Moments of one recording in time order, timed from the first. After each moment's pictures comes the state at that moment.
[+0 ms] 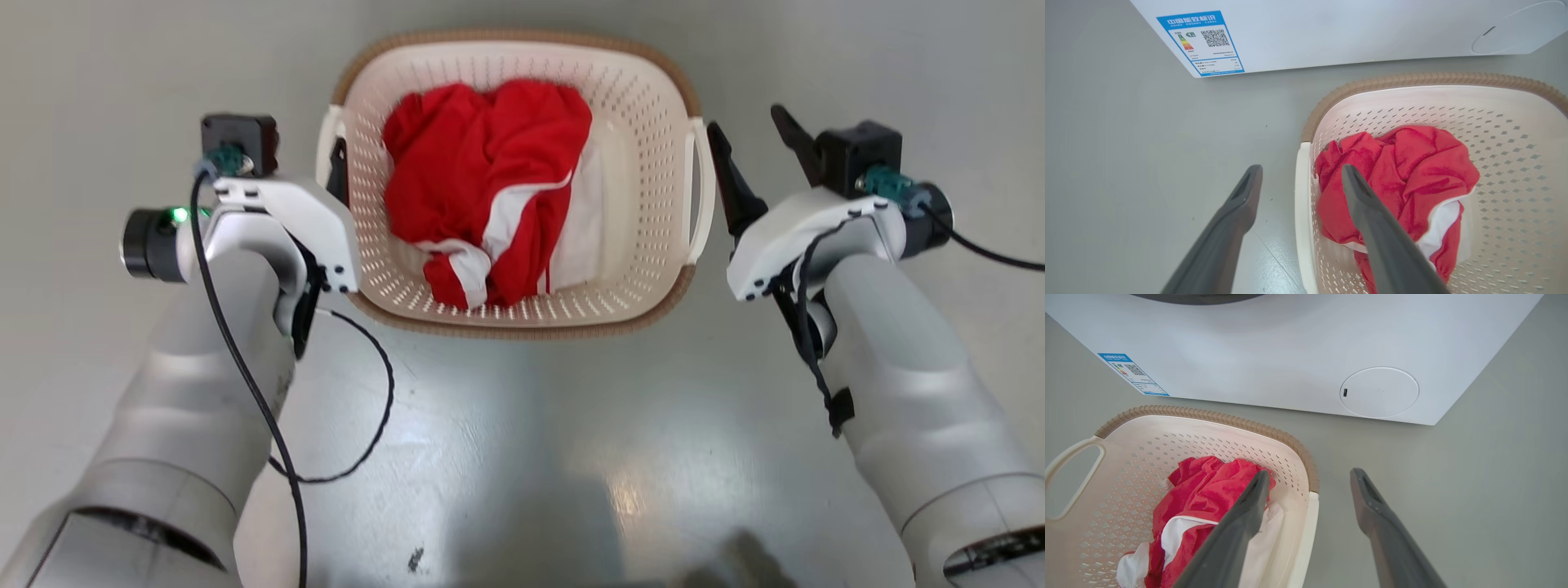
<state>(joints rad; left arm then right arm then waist) -1.07 0.12 -0.59 1.26 -0.60 0.03 -0.25 -0.93 -0.07 0.18 1.02 0.14 0.13 -0.25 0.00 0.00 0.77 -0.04</state>
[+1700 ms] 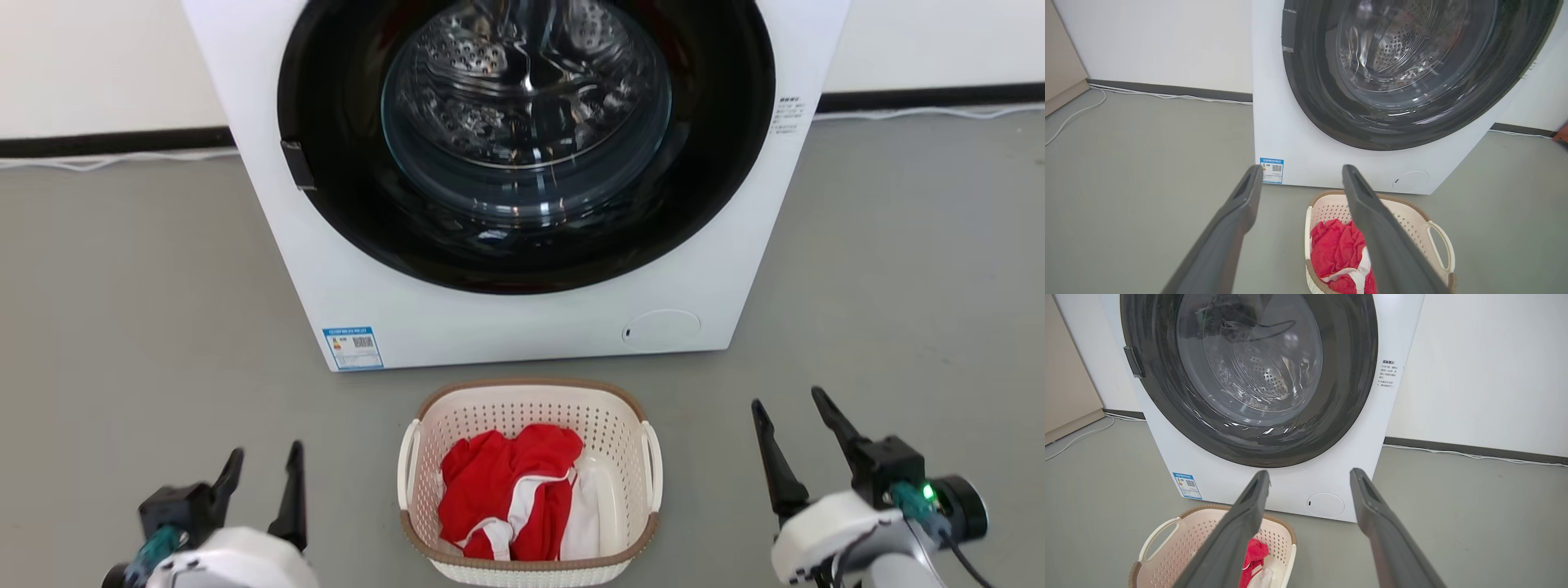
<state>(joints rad) -0.11 0.19 -0.12 0.47 -0.39 0.00 -0.26 -0.17 -0.06 -0.03 0.49 -0.06 0.13 -0.25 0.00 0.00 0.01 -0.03</state>
